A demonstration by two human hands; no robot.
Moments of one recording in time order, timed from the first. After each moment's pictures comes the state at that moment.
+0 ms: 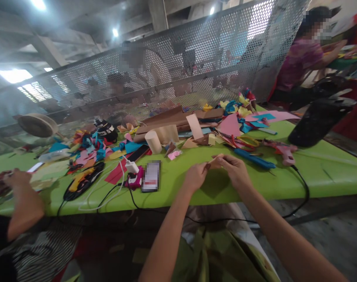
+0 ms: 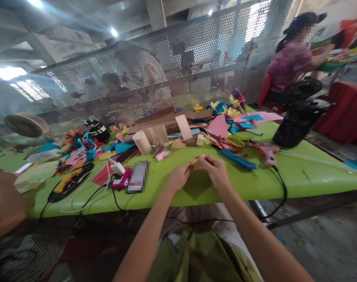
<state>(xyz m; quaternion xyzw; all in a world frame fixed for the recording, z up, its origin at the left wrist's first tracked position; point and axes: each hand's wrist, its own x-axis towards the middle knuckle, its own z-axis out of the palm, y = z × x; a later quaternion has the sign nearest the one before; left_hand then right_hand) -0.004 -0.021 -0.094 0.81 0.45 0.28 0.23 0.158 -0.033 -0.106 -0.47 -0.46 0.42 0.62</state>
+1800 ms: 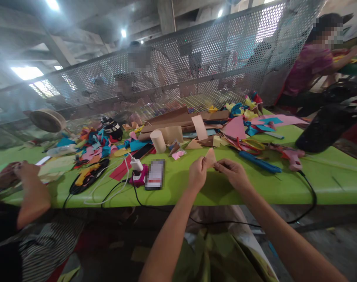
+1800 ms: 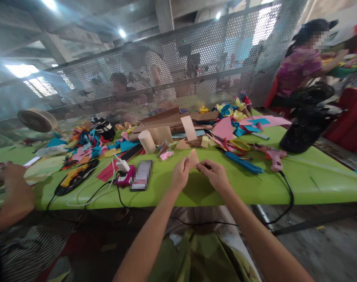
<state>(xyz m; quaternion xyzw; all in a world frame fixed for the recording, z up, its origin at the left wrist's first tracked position) 0.000 -0.019 -0.096 0.72 0.53 0.39 0.22 0.152 -0.034 -0.106 -0.46 -0.55 0.41 0.57</state>
